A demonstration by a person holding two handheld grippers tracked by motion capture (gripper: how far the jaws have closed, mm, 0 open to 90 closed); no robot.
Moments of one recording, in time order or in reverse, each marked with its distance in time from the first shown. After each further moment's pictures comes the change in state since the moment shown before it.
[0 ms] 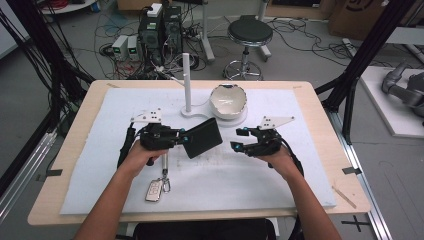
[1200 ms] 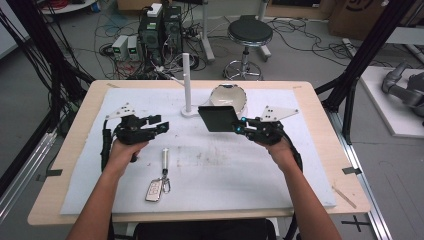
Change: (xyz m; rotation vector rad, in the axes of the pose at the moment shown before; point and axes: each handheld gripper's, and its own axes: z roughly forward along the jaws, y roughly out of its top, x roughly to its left) left arm 0.024 -0.017 -0.068 -0.104 0.442 -0.129; right arm -0.001 0.034 -0.014 -0.067 -0.139 -0.178
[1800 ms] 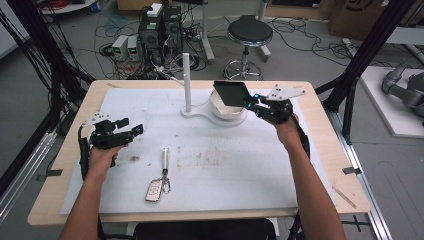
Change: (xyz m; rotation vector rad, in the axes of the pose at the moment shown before) left arm 0.038 -0.023 -0.038 -0.019 0.209 -0.062; right arm -0.046 0.030 -0.008 0.050 -0.241 -0.077
